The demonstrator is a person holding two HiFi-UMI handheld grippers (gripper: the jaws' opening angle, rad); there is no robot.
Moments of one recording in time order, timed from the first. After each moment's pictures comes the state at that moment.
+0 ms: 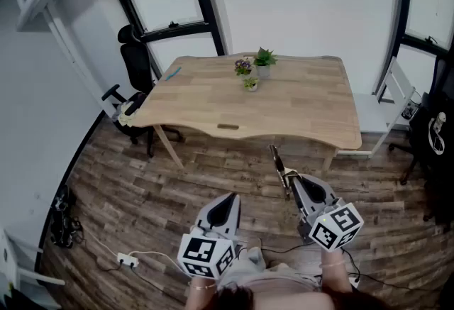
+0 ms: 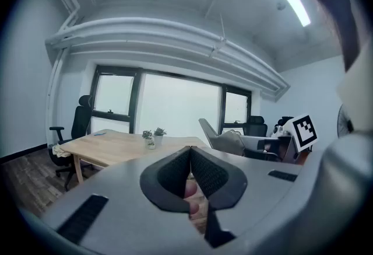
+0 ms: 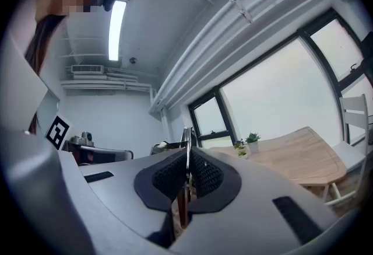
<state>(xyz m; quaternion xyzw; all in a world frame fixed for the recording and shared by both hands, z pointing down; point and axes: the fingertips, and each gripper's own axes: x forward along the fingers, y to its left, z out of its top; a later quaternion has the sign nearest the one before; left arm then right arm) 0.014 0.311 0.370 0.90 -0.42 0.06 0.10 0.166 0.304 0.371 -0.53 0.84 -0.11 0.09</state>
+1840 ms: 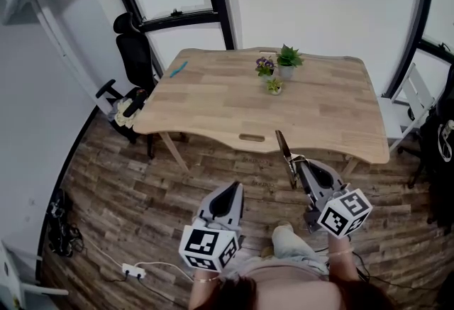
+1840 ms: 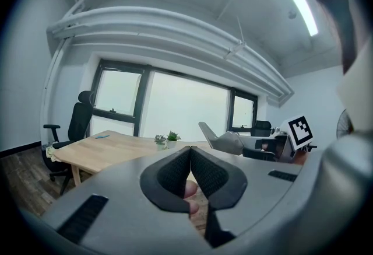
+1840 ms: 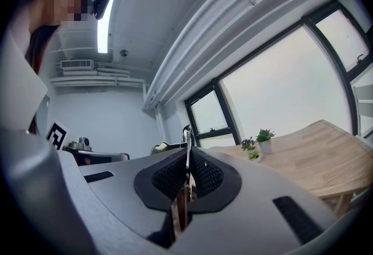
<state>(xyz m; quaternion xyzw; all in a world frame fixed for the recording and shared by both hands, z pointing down) -0.080 0.129 0.384 0.90 -0.41 0.04 0.11 0.081 0.120 0.382 -0.54 0.83 -0.13 0.09</state>
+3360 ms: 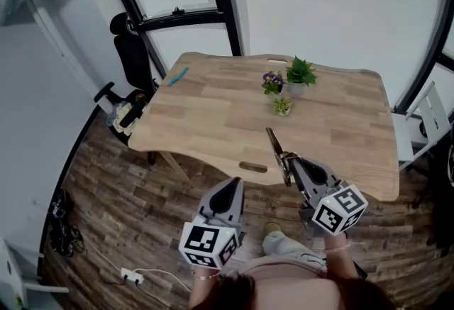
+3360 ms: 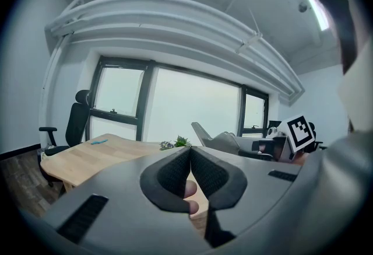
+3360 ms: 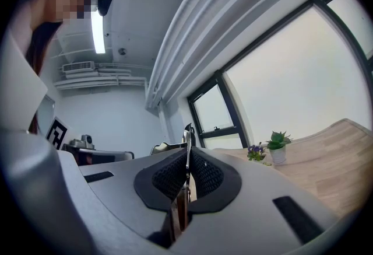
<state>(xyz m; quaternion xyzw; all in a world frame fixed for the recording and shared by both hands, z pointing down) -0.031 -0.028 0.385 0.89 -0.44 0.05 0.12 0.107 -0.050 0.386 -0.50 0.85 -0.13 0.08</state>
